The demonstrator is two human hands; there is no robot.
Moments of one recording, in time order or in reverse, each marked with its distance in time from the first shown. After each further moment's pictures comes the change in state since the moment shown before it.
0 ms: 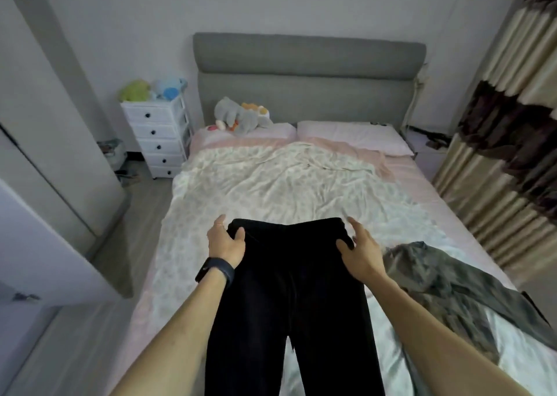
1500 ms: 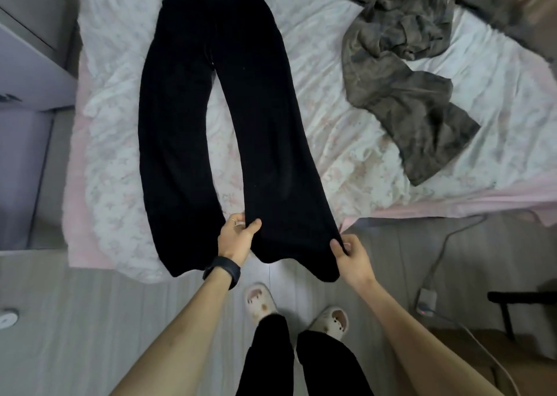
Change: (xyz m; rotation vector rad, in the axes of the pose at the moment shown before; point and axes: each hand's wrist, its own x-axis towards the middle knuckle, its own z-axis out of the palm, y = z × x) left_hand -0.545 -0.367 0.194 -0.012 -0.191 -0.453; right_hand -0.543 0.474 0.097 0.405 -0.296 0.587
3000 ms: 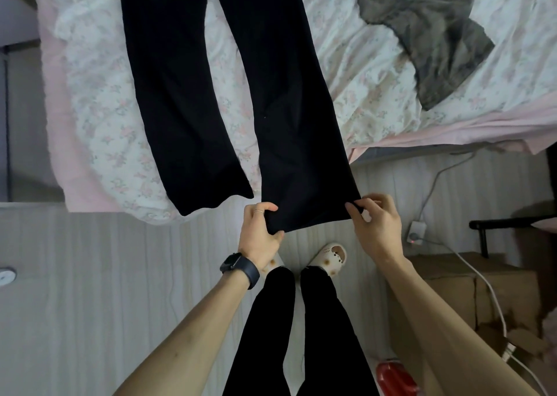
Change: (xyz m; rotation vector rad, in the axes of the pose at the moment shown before) left_hand -0.092 -0.100 -0.035 0.357 -0.240 0.265; right_hand -0.100 0.035 0.010 -0.473 0.354 -0.399
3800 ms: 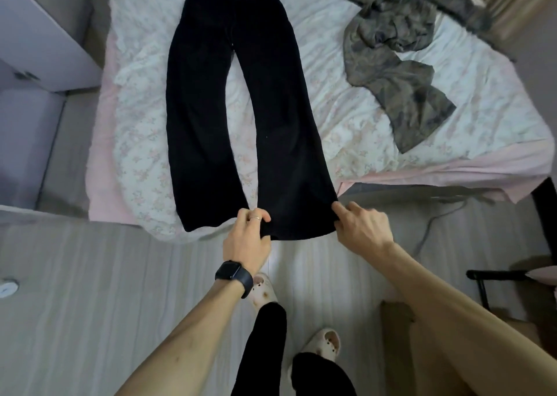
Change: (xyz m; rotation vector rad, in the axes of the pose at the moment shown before) left_hand -0.045 0.046 -0.017 0.419 0.270 0.156; right_hand 0.021 -0.043 -0.063 -0.661 -0.257 -0.412
